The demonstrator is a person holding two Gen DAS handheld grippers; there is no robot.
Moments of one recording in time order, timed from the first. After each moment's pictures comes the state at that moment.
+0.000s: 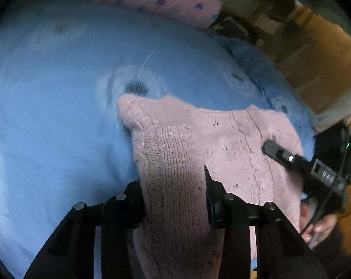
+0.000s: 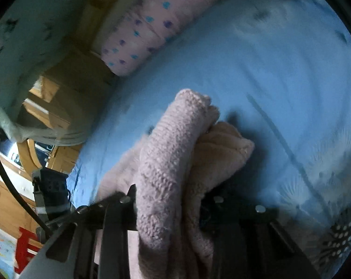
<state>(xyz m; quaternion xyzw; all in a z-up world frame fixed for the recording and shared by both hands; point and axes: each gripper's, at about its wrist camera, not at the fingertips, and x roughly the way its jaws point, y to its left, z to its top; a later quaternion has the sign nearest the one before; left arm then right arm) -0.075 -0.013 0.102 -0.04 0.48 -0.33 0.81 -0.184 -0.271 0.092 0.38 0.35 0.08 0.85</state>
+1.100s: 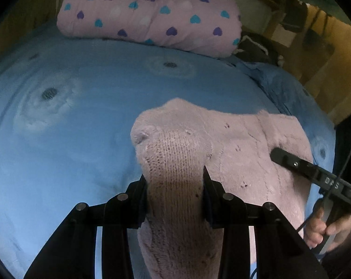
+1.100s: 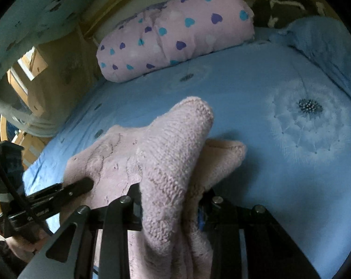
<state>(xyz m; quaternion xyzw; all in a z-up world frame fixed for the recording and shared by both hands) 0.085 -0.075 0.105 -0.01 0.44 -0.27 0.86 -0.024 -0.326 0.105 0.26 0.36 0.05 0.90</state>
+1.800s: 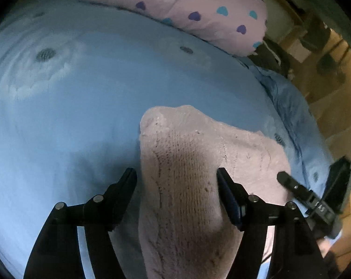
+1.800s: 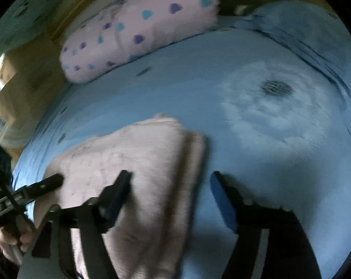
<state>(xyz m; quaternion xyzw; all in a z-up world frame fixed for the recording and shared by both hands) 0.119 -0.059 0.077 -0.11 0.50 -0.26 0.82 -0.023 -0.362 0.072 0.27 0.39 -0.06 0.88</state>
